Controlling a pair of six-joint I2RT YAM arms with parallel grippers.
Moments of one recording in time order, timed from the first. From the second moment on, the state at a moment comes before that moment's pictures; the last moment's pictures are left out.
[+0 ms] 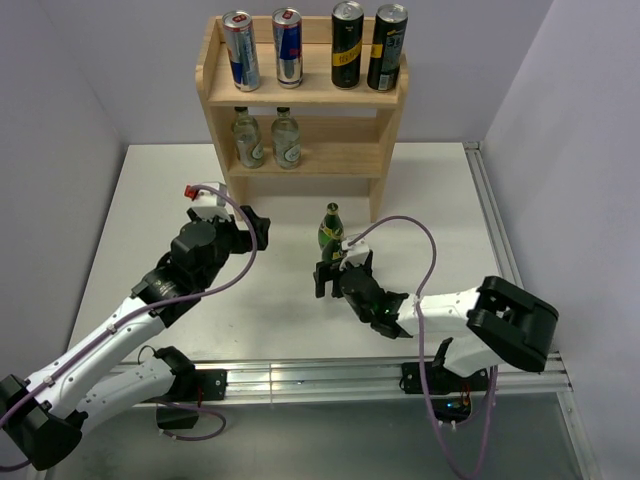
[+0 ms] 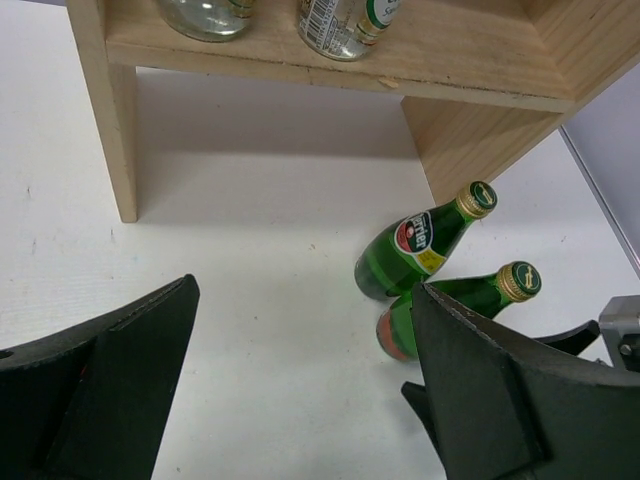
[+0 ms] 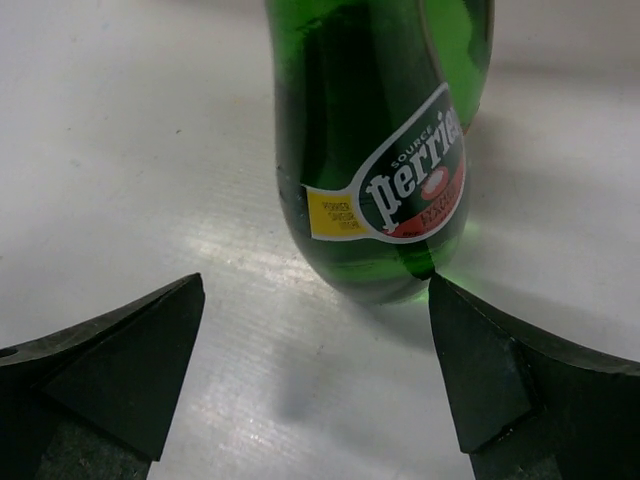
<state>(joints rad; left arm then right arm) -0.68 0.87 0.78 -0.12 -0.37 -0.43 1.01 1.37 0.41 0.54 0.56 0.44</state>
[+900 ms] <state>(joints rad) -0.70 0.87 0.74 -0.06 -0.39 -0.43 0.93 1.73 0.51 0.88 0.70 0.41</state>
